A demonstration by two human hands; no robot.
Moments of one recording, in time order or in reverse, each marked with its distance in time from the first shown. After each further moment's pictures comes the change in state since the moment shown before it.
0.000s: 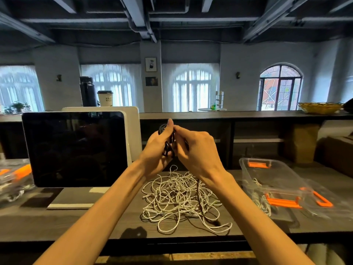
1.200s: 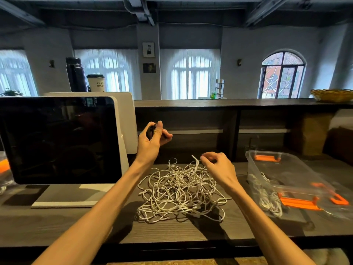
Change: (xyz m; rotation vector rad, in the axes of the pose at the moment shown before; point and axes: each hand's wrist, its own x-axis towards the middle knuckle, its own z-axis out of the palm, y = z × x) left_hand 0.075 -0.077 -0.067 0.276 0.242 0.335; right_hand -0.064 0.155 0.073 0.124 -0.243 0.763
